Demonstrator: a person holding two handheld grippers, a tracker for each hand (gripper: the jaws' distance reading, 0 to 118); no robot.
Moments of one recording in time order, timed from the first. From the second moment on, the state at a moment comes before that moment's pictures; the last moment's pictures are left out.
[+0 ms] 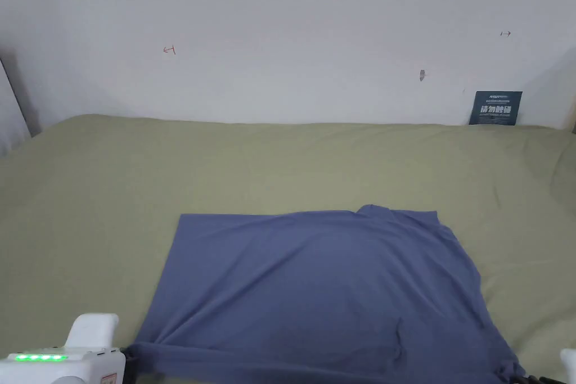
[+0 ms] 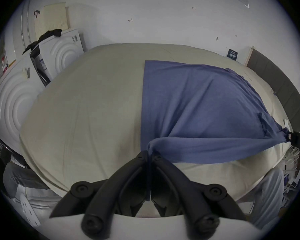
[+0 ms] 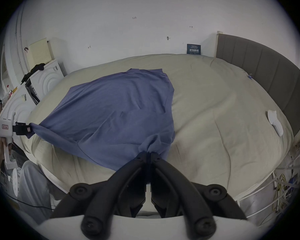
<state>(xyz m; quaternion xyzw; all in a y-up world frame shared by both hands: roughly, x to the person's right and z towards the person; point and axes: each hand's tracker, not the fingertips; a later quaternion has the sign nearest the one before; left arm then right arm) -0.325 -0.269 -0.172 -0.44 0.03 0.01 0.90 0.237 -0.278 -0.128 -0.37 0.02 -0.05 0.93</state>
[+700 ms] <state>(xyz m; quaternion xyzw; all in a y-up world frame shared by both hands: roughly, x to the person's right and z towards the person) -0.327 -0.249 -0.120 -0.39 0.05 0.04 0.92 0.224 -0.268 -0.116 -0.36 0.01 -0.07 0.93</state>
